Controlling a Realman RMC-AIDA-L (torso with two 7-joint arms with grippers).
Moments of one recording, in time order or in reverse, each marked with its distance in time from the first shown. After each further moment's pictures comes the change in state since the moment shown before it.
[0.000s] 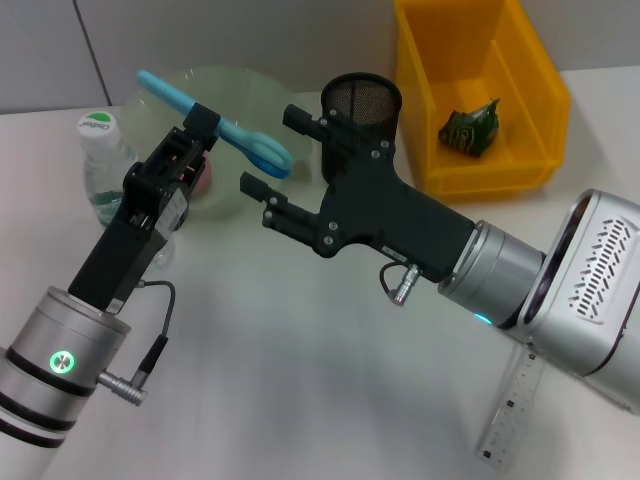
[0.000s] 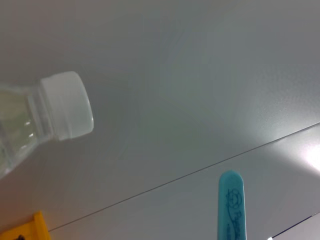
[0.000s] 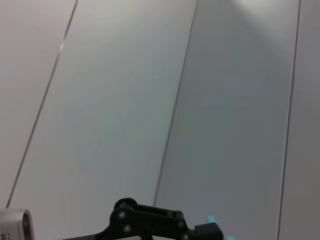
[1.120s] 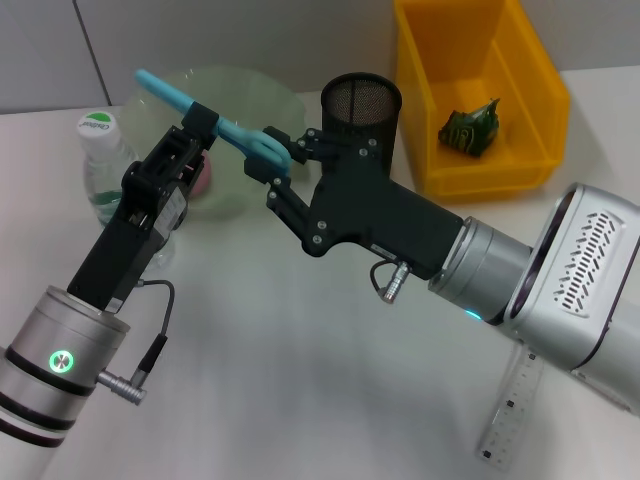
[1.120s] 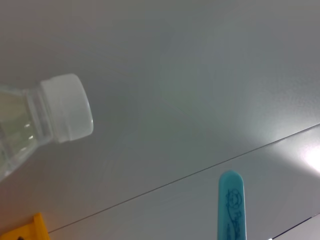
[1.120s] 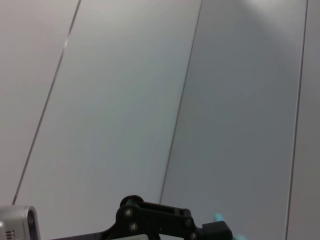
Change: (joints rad) left arm 0.000 0.000 -0.003 0.000 0.000 0.001 0.000; right arm 0.018 0.000 0.020 0.005 -0.026 0.024 0.000
